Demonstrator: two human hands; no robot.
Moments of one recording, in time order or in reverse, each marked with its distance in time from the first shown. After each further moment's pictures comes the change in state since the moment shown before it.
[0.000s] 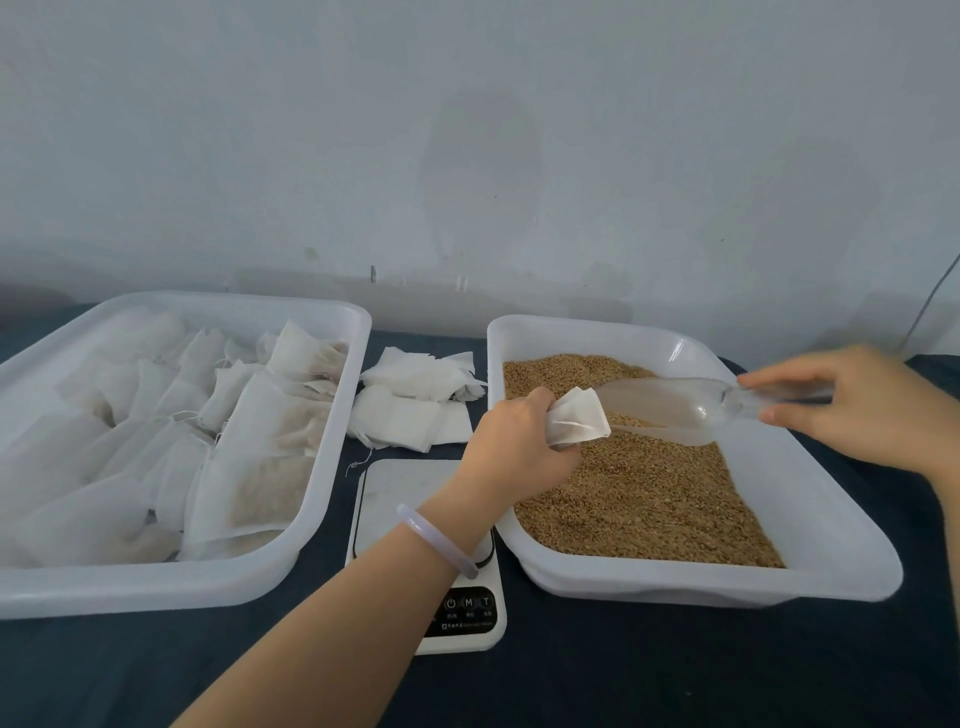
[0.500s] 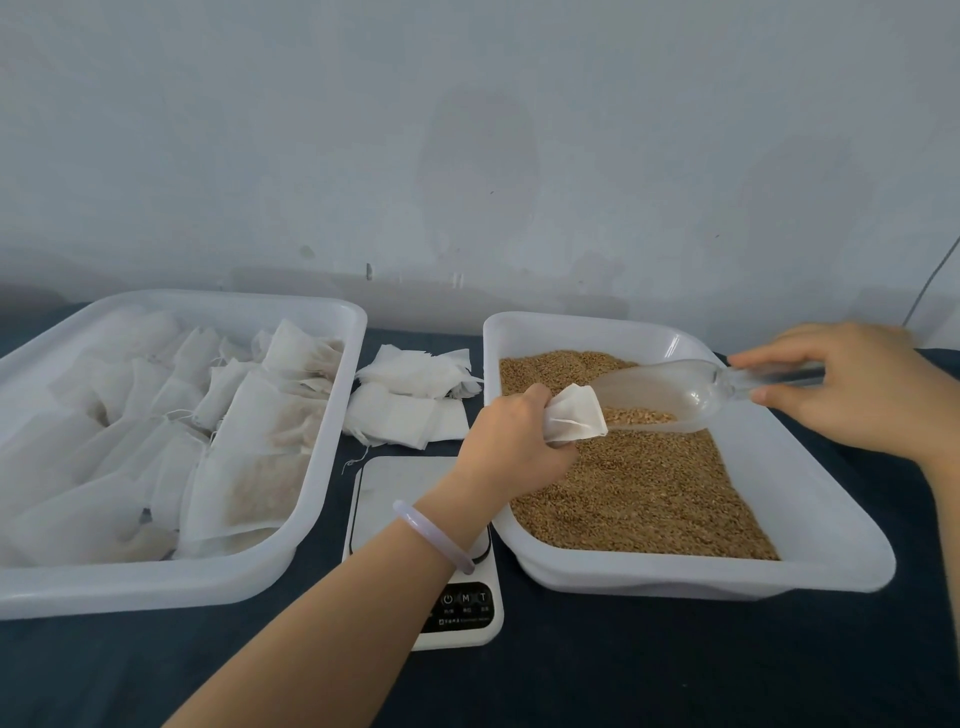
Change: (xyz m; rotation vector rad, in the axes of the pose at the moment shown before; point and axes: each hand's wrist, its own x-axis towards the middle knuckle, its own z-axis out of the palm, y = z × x) left_hand 0.001 0.001 0.000 0.045 -0.020 0.016; right_hand 0.000 -0.012 -0.006 -0.160 0.088 -0.065
